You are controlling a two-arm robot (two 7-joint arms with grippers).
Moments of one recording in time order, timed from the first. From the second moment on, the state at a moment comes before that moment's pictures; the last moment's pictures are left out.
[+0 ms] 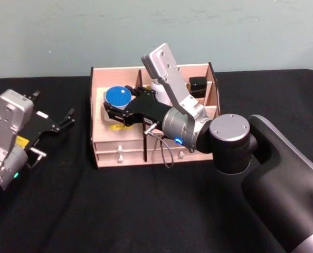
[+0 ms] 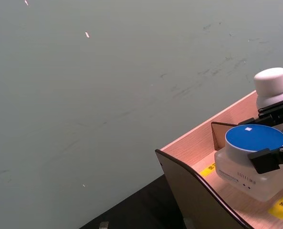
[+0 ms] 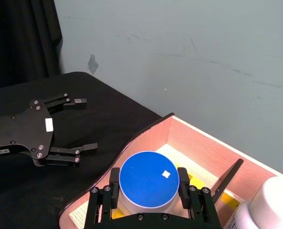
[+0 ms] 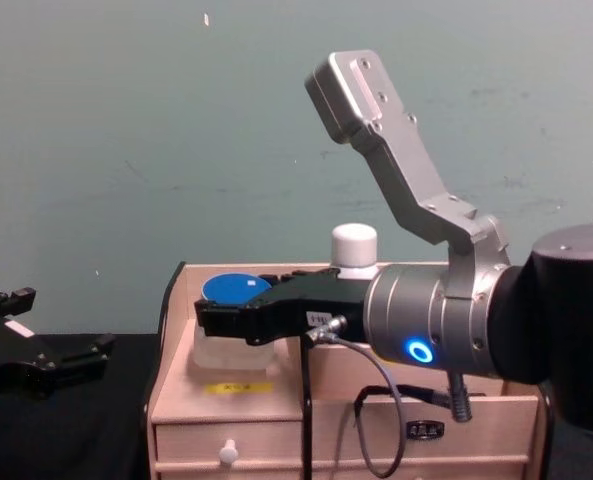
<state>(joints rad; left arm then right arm) -0.20 0.60 0.45 -1.41 -0.25 -0.12 0.03 0.46 0.09 -0.52 -1.29 0.13 0.24 0.35</state>
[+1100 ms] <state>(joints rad) -0.20 0.60 0.45 -1.41 -0.25 -0.12 0.03 0.46 0.09 -0.53 -1.27 0.14 0.26 0.36</state>
